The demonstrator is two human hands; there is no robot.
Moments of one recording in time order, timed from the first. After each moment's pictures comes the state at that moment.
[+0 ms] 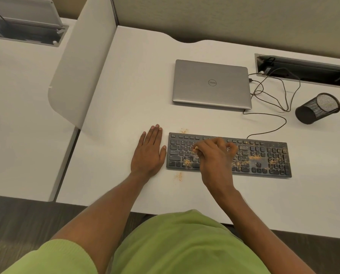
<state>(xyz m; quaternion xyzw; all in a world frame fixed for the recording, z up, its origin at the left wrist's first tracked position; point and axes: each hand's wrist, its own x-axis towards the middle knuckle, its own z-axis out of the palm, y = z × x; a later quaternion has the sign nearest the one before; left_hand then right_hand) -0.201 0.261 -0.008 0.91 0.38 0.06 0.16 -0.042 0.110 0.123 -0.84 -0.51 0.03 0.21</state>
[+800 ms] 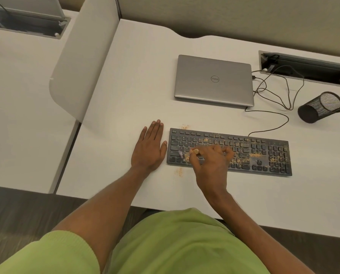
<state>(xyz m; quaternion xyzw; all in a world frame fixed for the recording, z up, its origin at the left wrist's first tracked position) -0.201 0.261 -0.010 0.91 0.38 0.05 0.15 -0.065 0.101 0.109 -0.85 -0.43 0.05 0.29</state>
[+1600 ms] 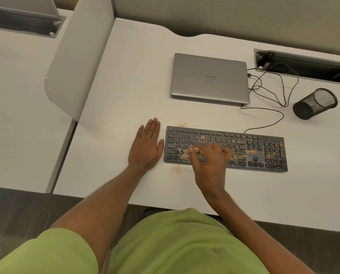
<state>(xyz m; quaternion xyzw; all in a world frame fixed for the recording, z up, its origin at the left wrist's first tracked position) -0.201 0.260 -0.008 0.91 0.38 0.05 0.15 -0.065 0.090 0.108 -0.85 -0.42 0.05 0.33</state>
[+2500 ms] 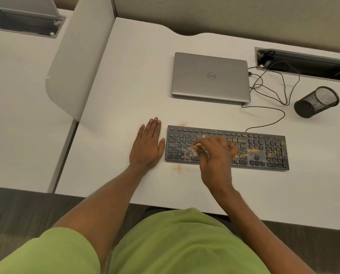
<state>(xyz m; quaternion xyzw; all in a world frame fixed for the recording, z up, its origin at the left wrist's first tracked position) -0.201 0.260 -0.010 0.91 0.38 0.06 0.15 -0.053 0.090 0.124 -0.83 -0.47 0.06 0.31</state>
